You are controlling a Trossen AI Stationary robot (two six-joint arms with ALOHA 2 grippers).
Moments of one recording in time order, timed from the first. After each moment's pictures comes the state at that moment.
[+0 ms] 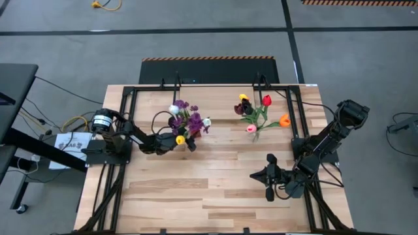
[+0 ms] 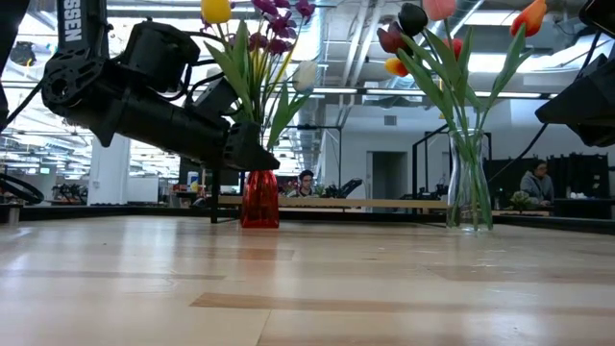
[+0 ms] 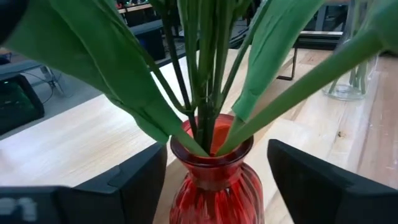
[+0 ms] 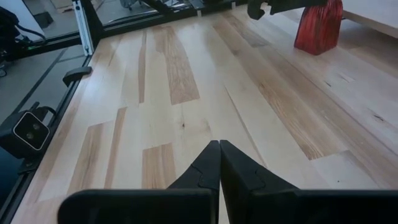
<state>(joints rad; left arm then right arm) -0.04 1.81 0.42 1.18 -0.73 -0.06 0.91 1.35 0.39 0.31 0.88 0.70</state>
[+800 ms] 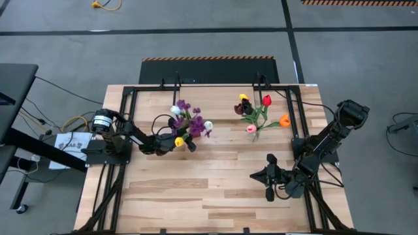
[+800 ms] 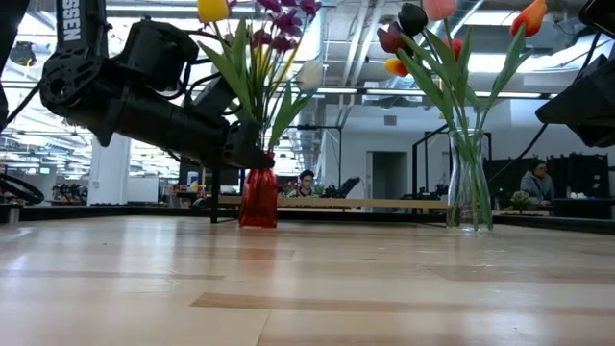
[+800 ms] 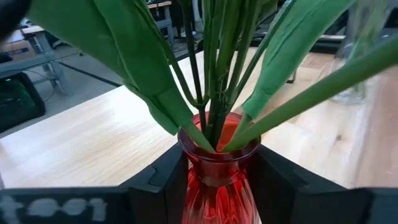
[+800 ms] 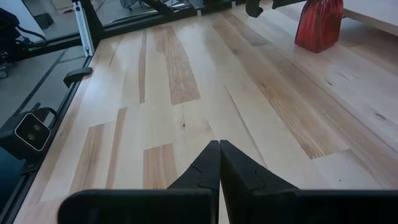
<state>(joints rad) -0.05 1.81 0.42 1.19 -0.75 -0.08 0.91 1.35 0.39 0.31 0.88 0.71</state>
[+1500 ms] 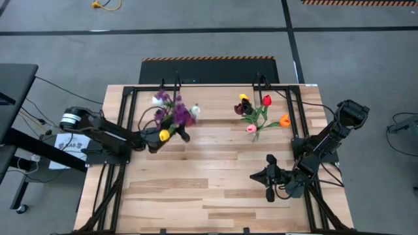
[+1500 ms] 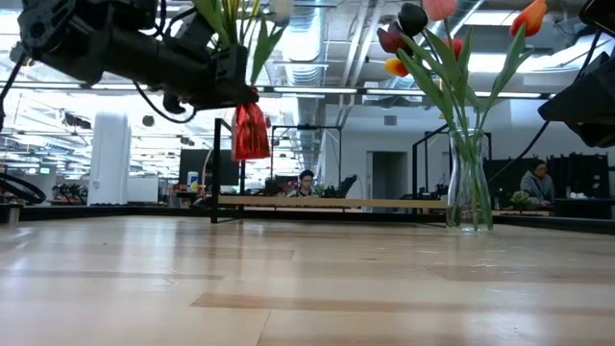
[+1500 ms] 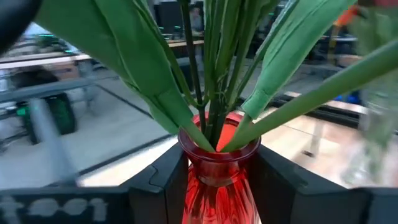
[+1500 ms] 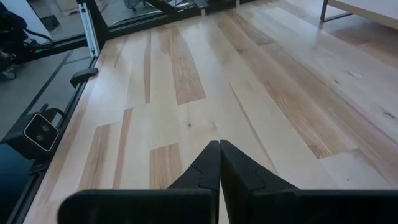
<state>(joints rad) -0.09 1.44 0.42 1.02 -0.93 -0.01 0.91 1.35 0.39 0.32 0.86 0.71</state>
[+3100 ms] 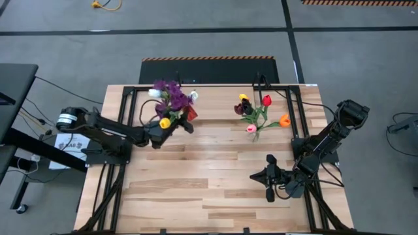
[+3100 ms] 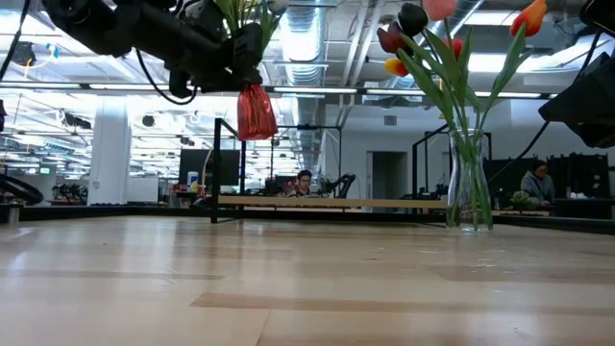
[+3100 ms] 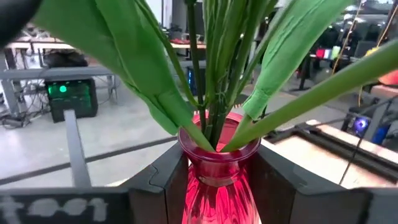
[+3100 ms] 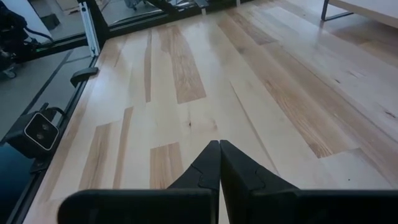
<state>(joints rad) -0.02 1.35 0.56 0.79 -0.98 -0.14 0.91 1.35 0.39 0.32 0.86 0.71</state>
